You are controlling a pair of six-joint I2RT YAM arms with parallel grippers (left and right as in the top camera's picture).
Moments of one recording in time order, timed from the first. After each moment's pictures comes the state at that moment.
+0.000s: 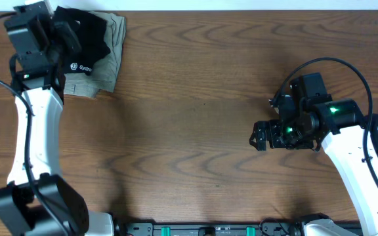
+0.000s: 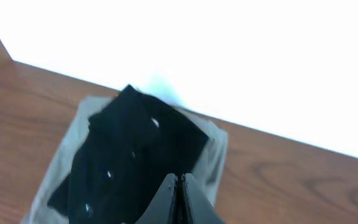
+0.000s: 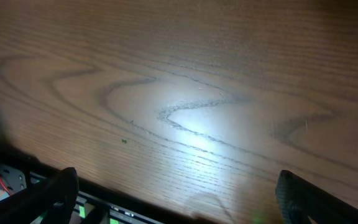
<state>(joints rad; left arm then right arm) 0.24 1.63 1.36 -0.17 0.10 -0.16 0.20 1.33 1.14 -1.22 -0.28 0.15</state>
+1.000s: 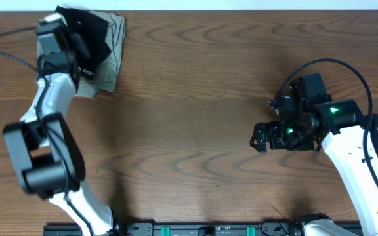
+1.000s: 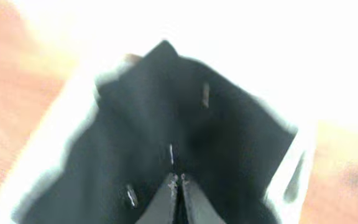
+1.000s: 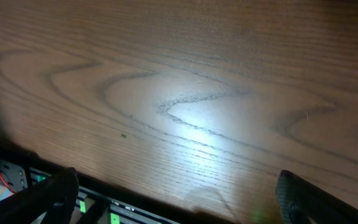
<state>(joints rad) 0.24 1.92 1.36 0.09 -0.05 -0.16 0.20 1.33 1.14 -1.24 -0.28 0.15</state>
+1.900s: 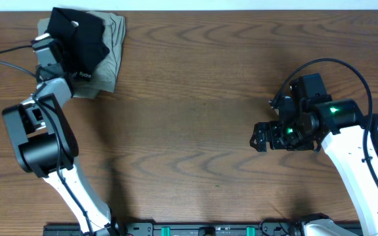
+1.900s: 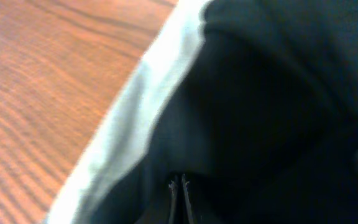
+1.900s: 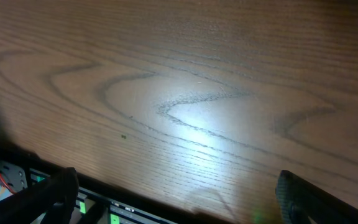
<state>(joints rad) 0.35 2.19 1.37 0.17 -0.19 -0.11 0.20 1.33 1.14 -1.24 -0.28 0.16</state>
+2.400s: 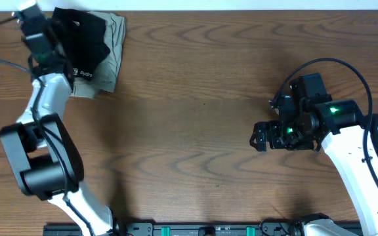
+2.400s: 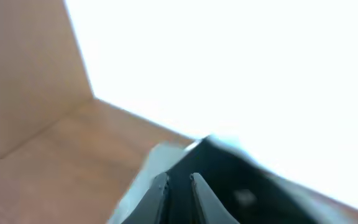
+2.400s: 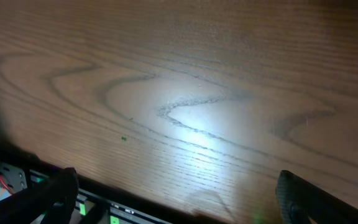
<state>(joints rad) 0.25 1.95 1.36 0.34 -0.21 -0.12 0.20 1.33 1.14 -1.23 -0.28 0.16</state>
